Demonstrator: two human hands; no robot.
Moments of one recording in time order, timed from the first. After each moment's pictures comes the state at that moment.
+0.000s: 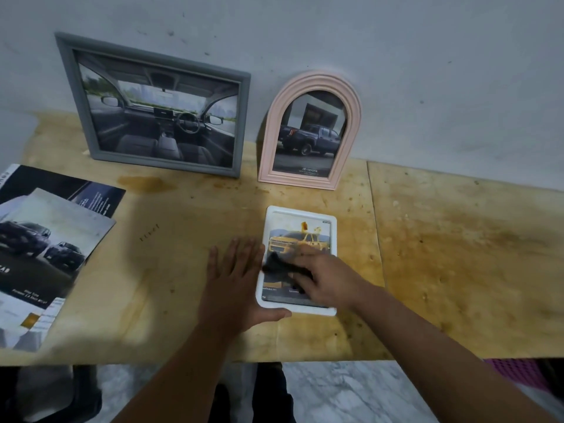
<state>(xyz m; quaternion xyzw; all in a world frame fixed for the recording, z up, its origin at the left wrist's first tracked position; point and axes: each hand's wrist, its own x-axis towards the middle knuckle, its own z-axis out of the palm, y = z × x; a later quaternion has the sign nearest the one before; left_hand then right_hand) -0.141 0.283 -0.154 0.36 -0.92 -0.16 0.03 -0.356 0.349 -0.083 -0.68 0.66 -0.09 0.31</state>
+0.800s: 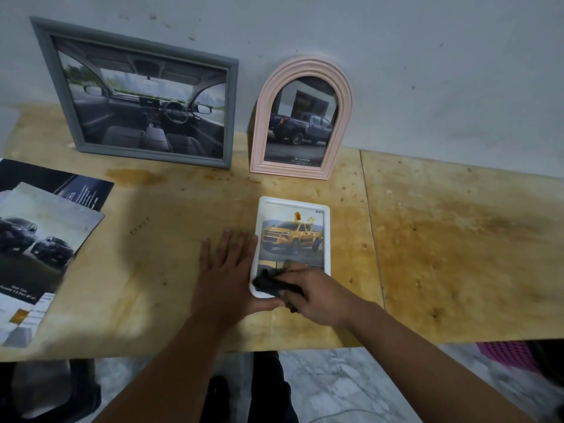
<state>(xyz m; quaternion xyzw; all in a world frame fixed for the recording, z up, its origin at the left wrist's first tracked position) -0.142 0.284 -0.155 0.37 -0.92 -0.15 0.03 -0.331 0.385 -0.096 -0.63 0.66 -0.11 0.40</state>
